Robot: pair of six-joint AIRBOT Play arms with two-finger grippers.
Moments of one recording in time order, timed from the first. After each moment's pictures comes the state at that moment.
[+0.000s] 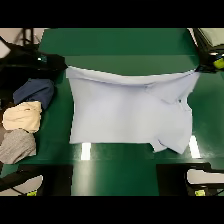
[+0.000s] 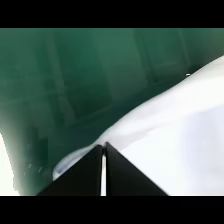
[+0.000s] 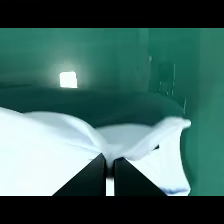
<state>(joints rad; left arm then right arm) -0.13 -1.29 1.46 1.17 -1.02 -1.44 -0.23 -1.50 1.72 -1.33 1.42 1.55</state>
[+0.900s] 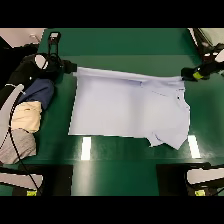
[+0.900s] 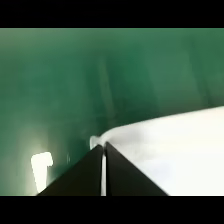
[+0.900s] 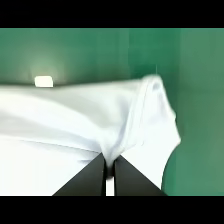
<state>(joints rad) -0.13 -1.59 1.44 1.31 -0.66 -1.36 -0.19 -1.59 1.51 -1.41 1.15 1.48</state>
